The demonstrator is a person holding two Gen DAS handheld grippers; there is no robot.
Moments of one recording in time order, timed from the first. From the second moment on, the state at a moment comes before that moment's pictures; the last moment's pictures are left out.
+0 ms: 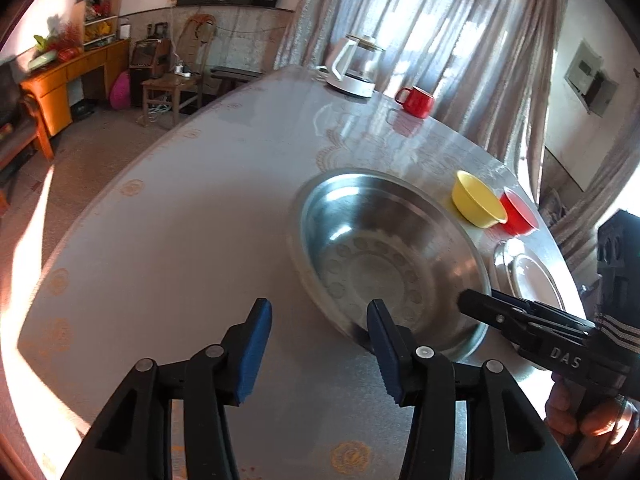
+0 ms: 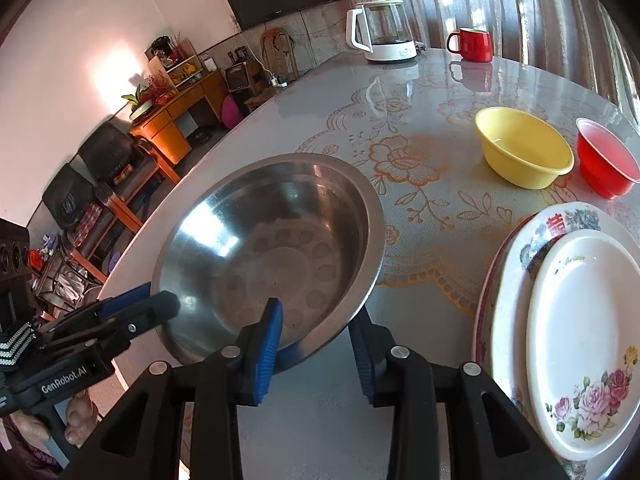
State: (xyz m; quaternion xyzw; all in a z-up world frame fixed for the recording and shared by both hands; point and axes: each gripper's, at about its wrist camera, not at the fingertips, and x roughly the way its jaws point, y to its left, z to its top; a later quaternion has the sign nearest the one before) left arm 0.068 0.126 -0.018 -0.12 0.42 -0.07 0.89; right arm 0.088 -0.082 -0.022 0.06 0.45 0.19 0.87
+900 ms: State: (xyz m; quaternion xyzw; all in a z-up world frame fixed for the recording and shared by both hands) left arm 0.093 0.071 0.021 -0.03 0.38 -0.07 0.92; right arm 0.091 -0.186 0.009 0.14 0.39 0.11 0.90
